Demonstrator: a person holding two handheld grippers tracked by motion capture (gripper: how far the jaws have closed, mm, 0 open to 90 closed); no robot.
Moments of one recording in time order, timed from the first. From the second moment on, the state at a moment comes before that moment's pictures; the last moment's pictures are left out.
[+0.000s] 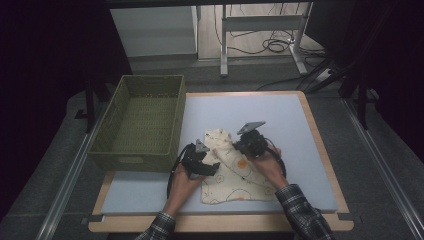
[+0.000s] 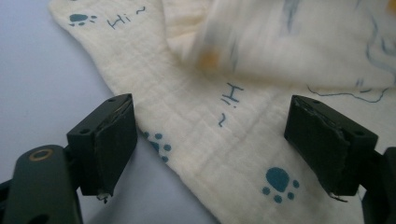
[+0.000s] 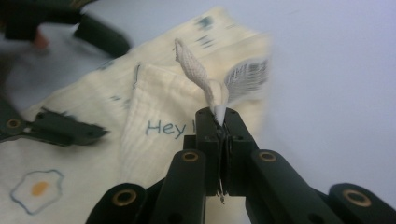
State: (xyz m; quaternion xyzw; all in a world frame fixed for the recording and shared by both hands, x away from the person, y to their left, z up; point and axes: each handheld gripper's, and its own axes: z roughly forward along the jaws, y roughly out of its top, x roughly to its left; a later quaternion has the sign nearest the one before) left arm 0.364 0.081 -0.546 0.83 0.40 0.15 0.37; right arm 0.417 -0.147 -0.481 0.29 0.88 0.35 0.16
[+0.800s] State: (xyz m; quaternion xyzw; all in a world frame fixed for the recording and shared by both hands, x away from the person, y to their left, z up) left arm 0.365 0.081 -0.546 0.83 0.40 0.14 0.37; right arm 0.478 -0.279 -0.474 0.42 0.82 0.33 0.21
